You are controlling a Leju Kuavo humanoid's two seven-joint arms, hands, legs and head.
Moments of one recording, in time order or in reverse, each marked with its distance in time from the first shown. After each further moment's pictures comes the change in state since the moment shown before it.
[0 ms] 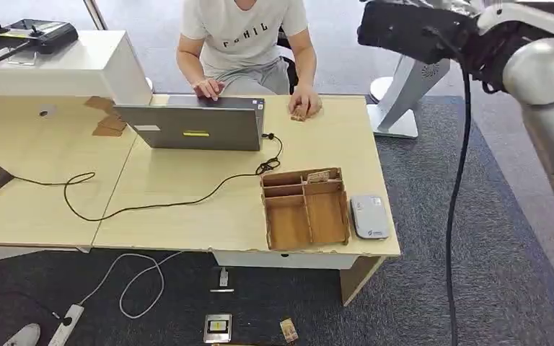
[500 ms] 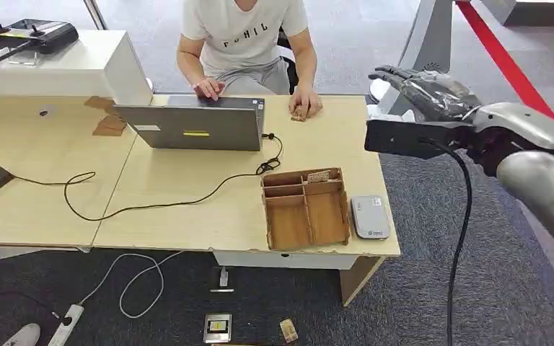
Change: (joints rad) left arm -0.001 -0.002 -0.018 0.000 -0.034 -0.025 -0.003; right arm 0.304 -0.208 0.036 -0.305 0.126 -0.157 -0.003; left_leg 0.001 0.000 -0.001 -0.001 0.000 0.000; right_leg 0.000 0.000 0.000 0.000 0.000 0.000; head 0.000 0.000
